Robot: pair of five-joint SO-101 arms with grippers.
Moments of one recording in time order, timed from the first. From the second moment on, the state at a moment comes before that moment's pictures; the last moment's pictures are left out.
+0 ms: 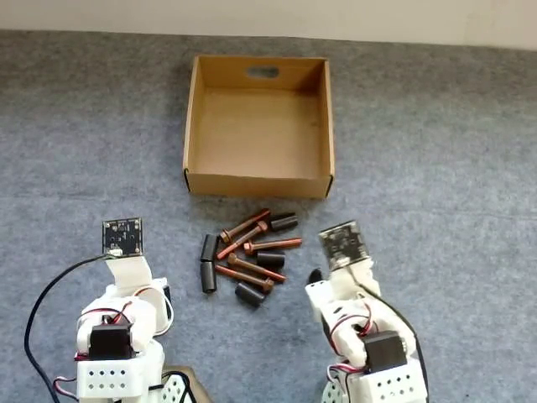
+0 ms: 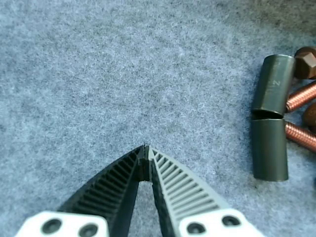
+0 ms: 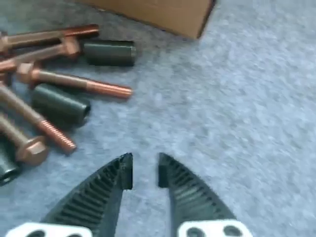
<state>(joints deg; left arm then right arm) -8.8 -103.6 96.1 75.9 6.5 -17.5 -104.6 96.0 63.3 8.0</state>
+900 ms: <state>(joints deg) -8.8 -103.6 96.1 75.9 6.5 -32.2 -46.1 64.7 42.7 18.4</state>
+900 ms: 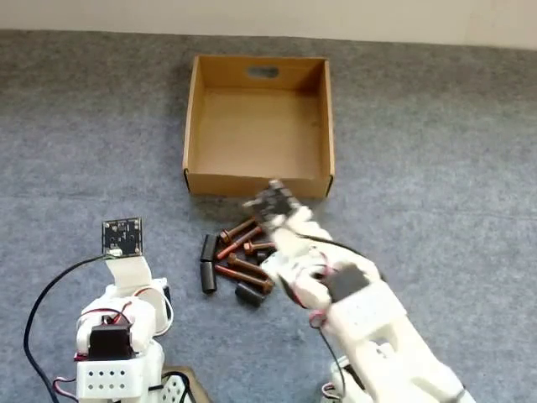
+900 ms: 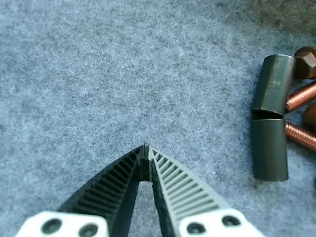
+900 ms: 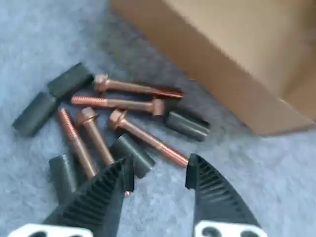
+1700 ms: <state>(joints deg) -8.8 -103.6 96.1 75.9 6.5 -32.7 -7.0 50.5 30.2 30.2</state>
